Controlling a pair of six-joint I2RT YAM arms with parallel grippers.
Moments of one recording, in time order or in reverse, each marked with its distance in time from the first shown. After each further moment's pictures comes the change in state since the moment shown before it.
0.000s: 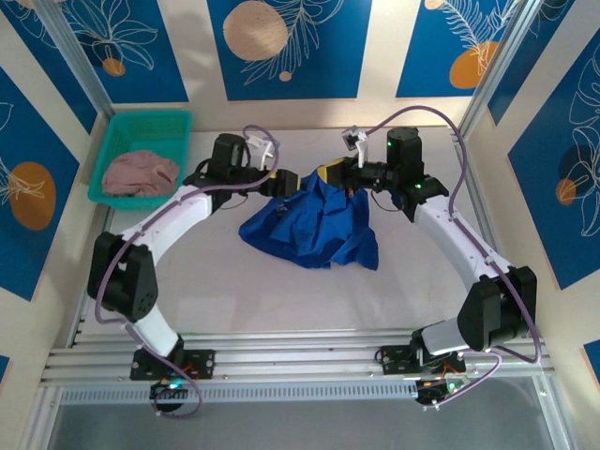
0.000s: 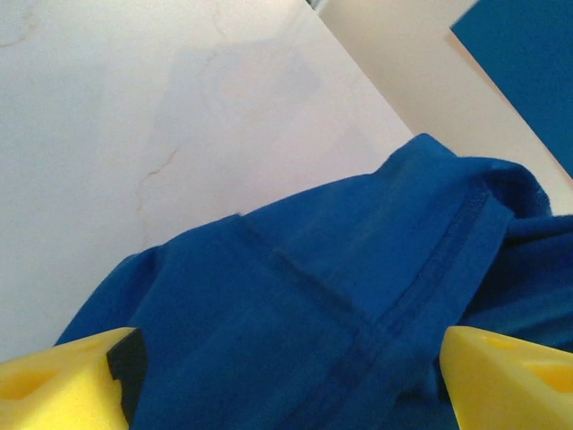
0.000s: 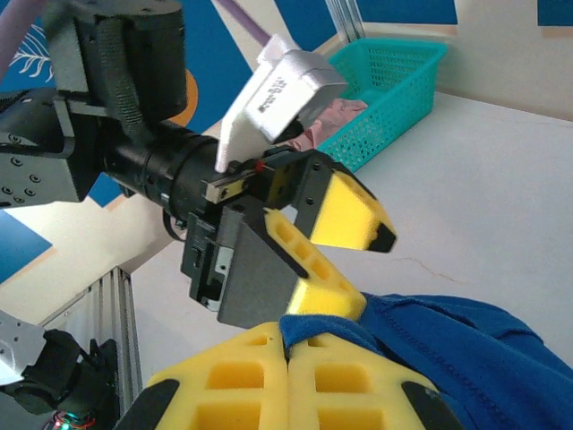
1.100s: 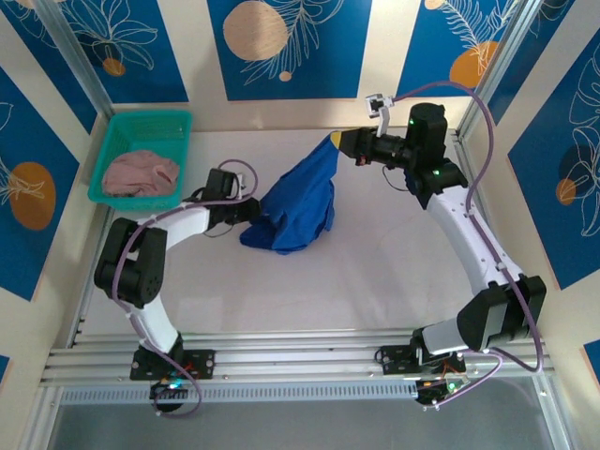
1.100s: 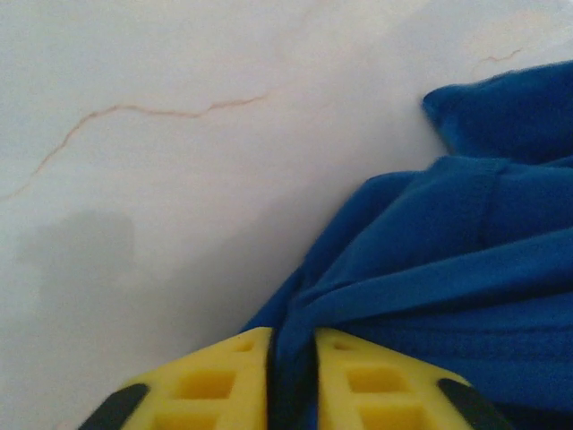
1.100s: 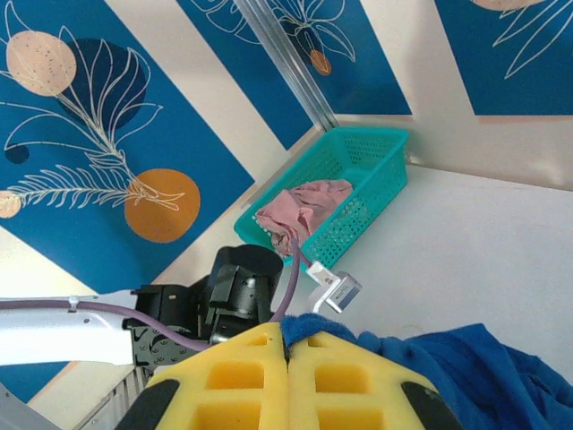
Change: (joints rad) left arm 0.128 0.063 -0.331 0.114 -0.292 -0.249; right arm -0.067 0.001 0.180 0.009 0.045 0.265
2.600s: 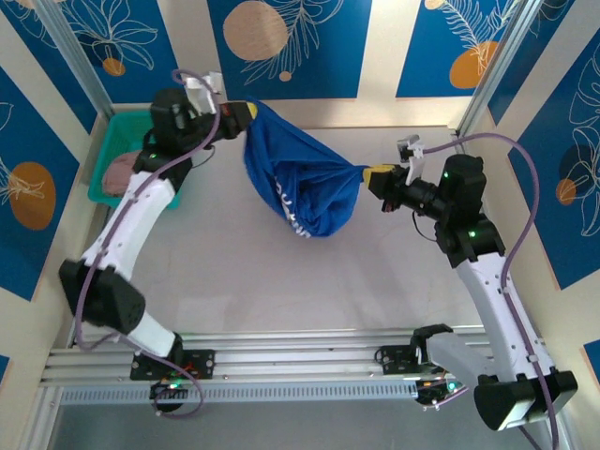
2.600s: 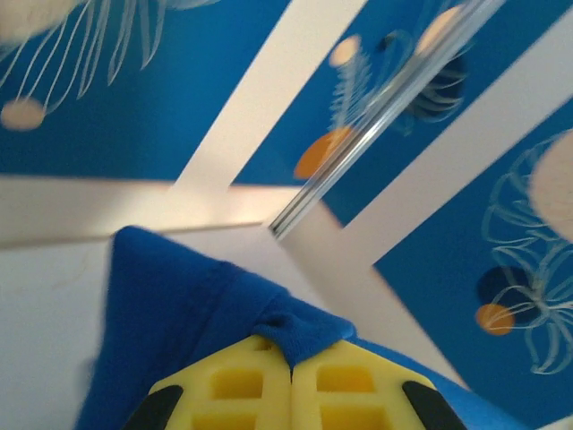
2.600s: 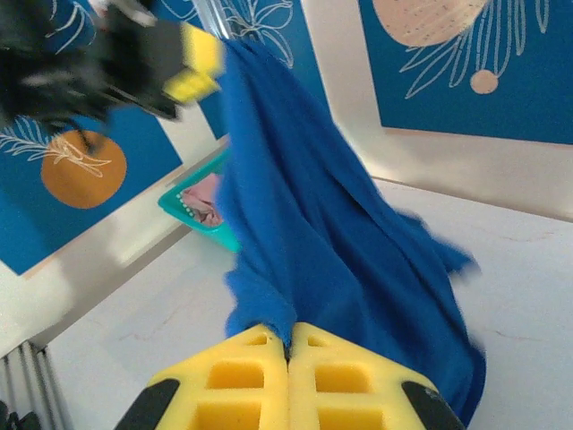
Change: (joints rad) left arm 0.048 -0.226 0.538 0.020 0.303 -0.077; right arm -0.061 -0.450 -0.322 -0.161 0.180 -0.242
